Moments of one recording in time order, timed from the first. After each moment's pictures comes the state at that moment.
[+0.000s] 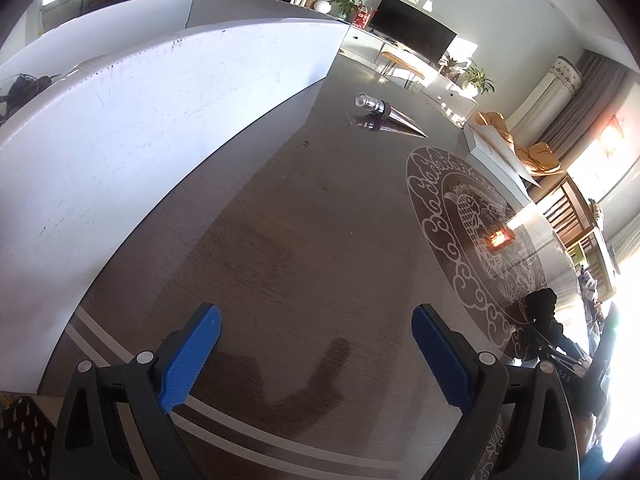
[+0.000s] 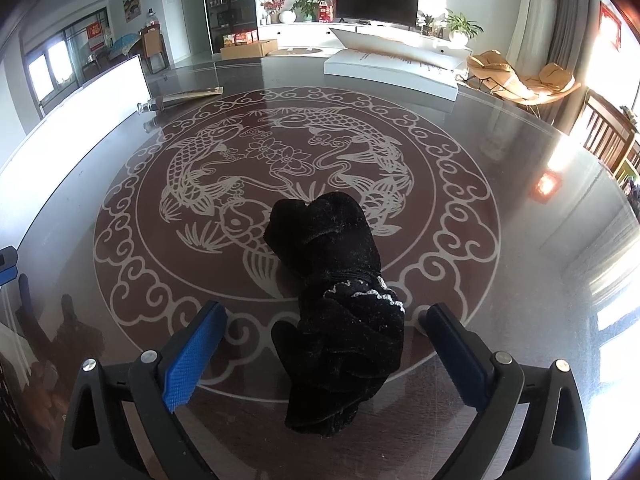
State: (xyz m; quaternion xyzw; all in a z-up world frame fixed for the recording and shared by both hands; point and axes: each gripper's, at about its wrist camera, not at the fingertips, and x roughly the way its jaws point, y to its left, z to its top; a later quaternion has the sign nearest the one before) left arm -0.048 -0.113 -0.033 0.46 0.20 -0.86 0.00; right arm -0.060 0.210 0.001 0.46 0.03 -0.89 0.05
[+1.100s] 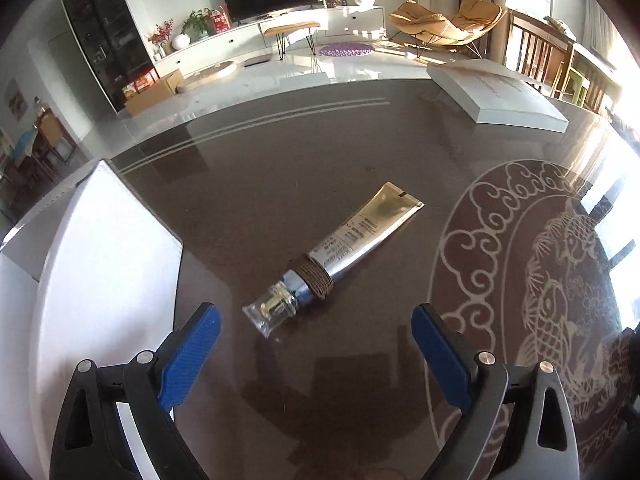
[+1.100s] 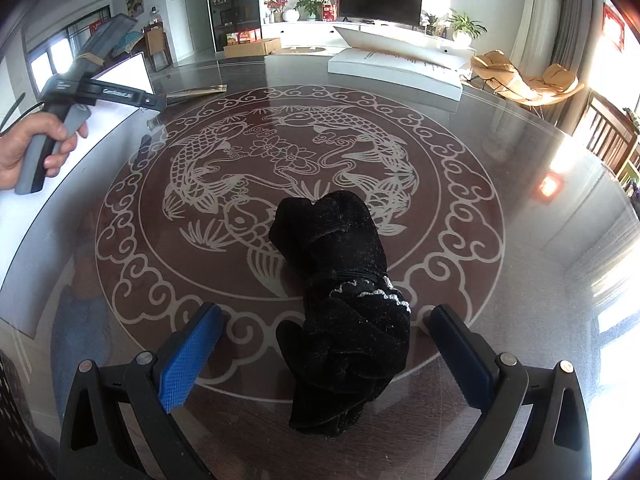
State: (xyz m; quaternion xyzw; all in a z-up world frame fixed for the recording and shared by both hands) left arm -0.338 -0.029 -0.021 0.48 -0.14 -0.86 -0.09; right arm -0.061 0.207 0.000 0.46 0.03 -0.89 0.05
